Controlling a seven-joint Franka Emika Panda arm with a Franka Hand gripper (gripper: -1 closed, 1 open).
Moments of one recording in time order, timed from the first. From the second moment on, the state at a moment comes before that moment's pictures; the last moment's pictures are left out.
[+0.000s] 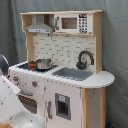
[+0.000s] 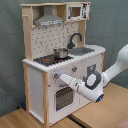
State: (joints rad) arm -1.16 -0.53 2.21 -2.07 -1.88 2.05 0.86
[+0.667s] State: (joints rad) arm -1.18 -0.59 2.21 -2.05 -1.88 2.07 1.10
